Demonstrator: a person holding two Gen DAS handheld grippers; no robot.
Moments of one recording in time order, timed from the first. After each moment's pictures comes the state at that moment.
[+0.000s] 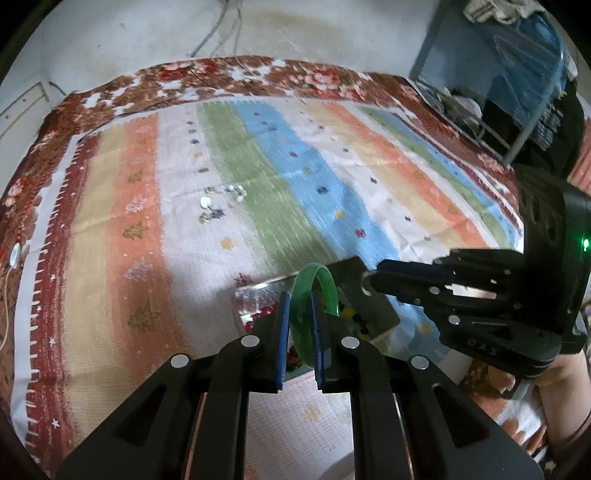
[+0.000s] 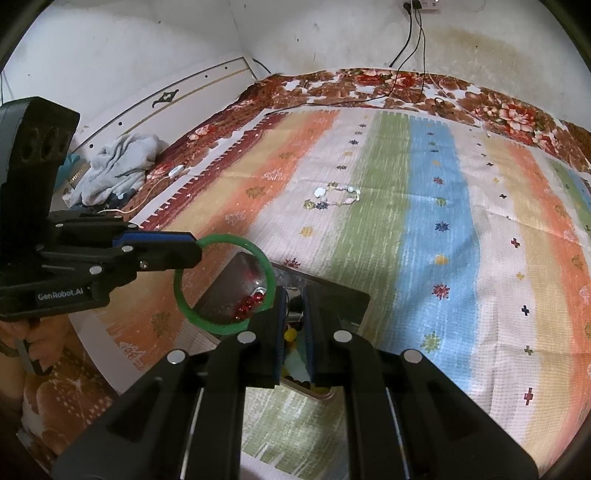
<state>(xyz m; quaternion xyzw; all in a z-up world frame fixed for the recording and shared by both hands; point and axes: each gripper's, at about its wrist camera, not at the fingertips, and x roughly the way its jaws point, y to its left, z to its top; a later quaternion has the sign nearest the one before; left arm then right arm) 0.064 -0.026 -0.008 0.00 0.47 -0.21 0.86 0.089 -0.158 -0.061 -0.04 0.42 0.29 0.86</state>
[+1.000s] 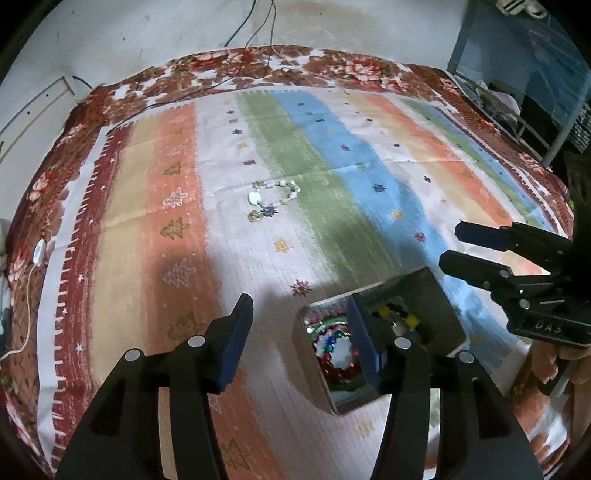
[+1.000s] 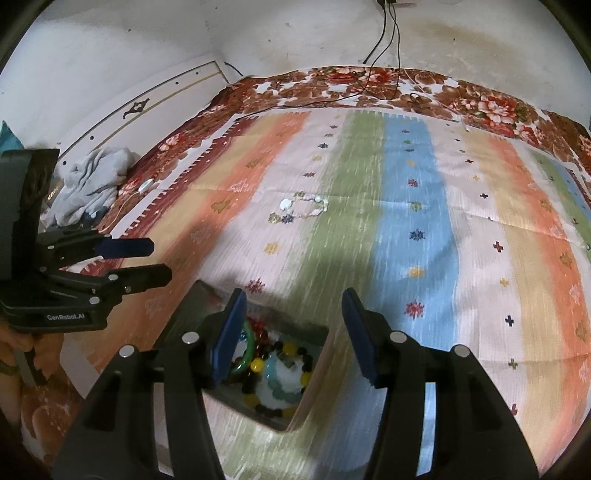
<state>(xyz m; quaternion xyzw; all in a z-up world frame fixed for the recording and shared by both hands) 0.106 -0.002 -0.022 0.01 0.48 -0.13 0.87 0.133 -0.170 -0.059 -0.03 0.42 0.24 0.88</state>
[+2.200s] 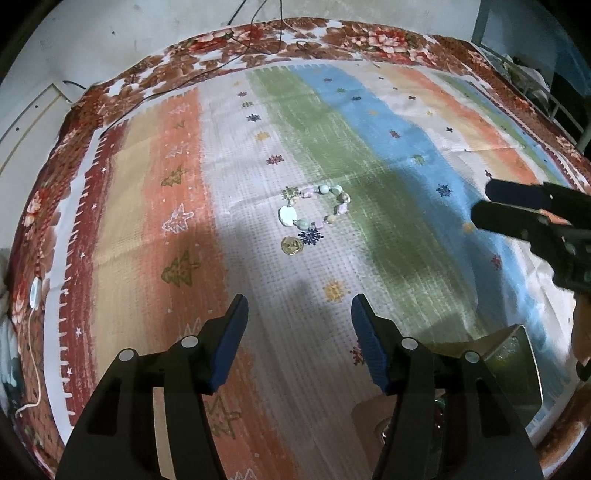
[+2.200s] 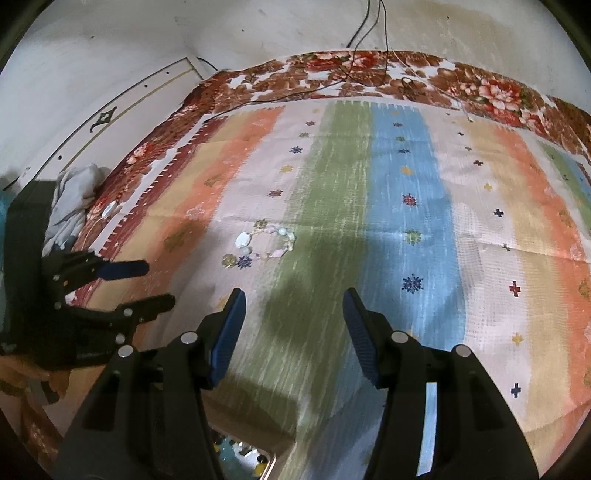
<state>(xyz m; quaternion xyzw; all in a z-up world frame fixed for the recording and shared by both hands) 0.197 -0.001 -0.066 0.06 0.51 -0.10 0.85 0.244 -0.165 -0.081 -0.01 0.45 0.22 0.87</state>
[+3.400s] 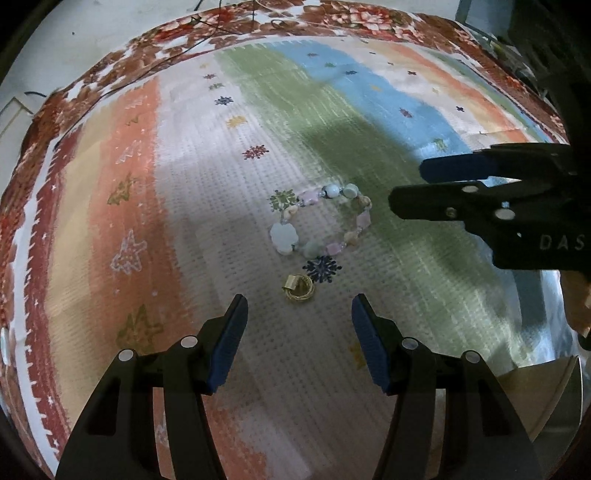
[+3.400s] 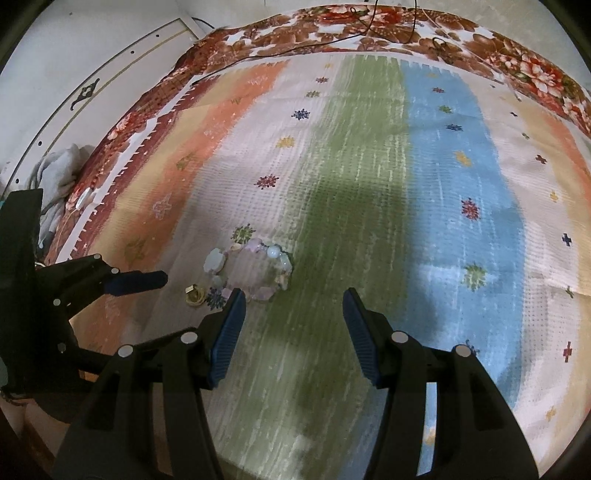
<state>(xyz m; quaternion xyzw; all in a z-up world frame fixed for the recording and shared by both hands) 0.261 -0.003 -0.120 0.08 0.53 -0.15 0.83 0.336 -0.118 -0.139 -0.03 0.52 0.24 0.82</state>
